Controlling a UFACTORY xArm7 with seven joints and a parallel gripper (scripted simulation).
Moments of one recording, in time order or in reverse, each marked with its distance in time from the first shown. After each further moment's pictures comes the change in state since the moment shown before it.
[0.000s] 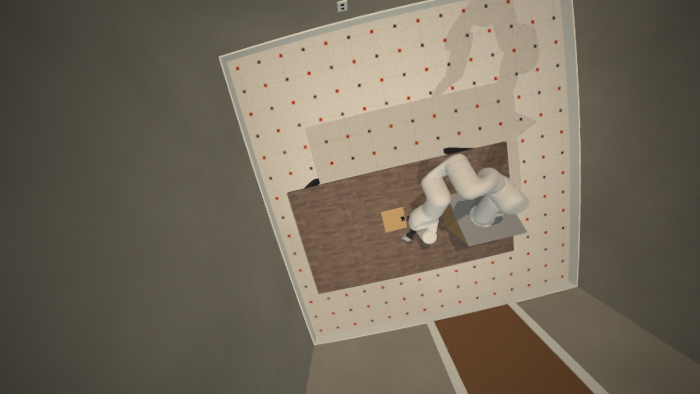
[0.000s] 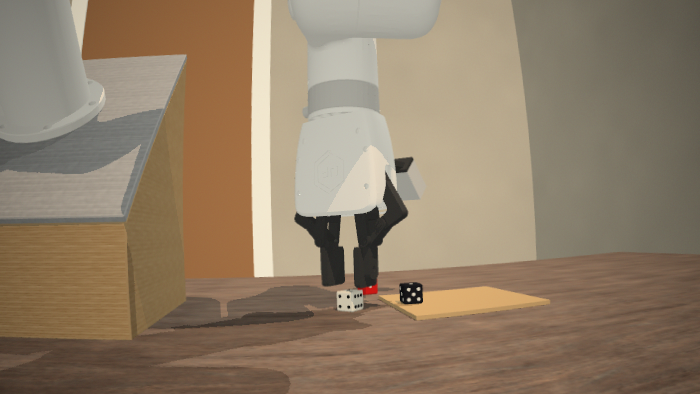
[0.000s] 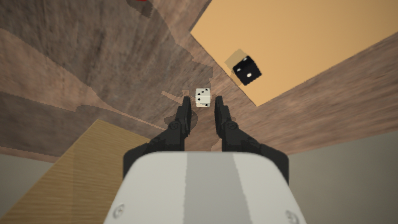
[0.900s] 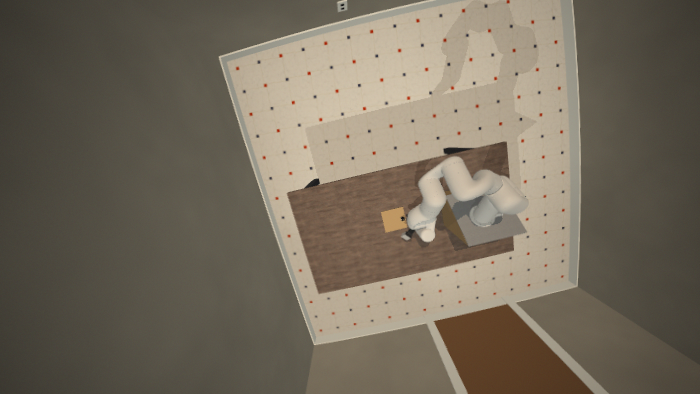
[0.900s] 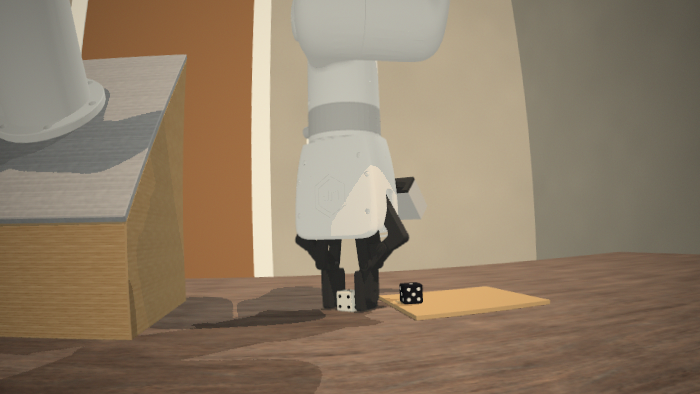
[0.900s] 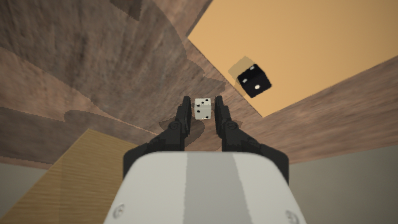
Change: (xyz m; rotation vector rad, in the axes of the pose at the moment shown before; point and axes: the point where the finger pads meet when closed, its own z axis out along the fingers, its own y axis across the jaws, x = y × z) arm 0.000 0.000 0.023 0.000 0.000 0.000
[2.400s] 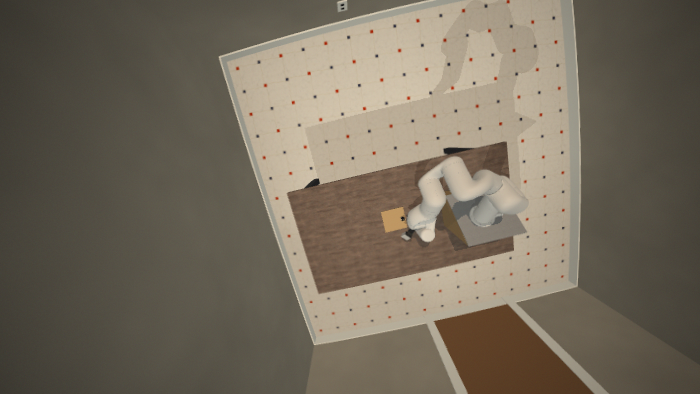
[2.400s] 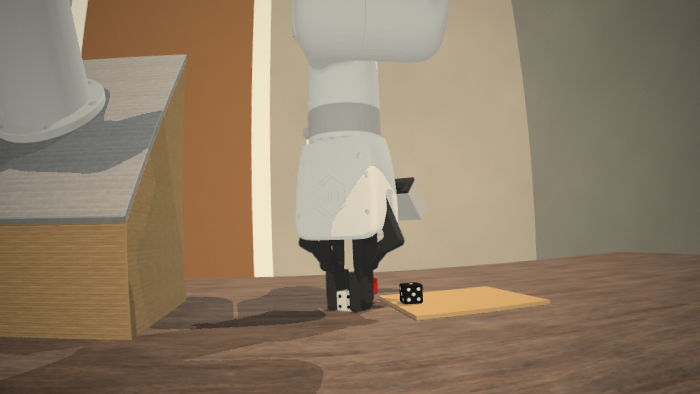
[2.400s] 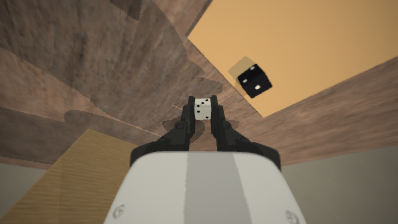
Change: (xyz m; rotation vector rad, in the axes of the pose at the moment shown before) arm 0.000 0.000 0.001 0.000 0.000 0.000
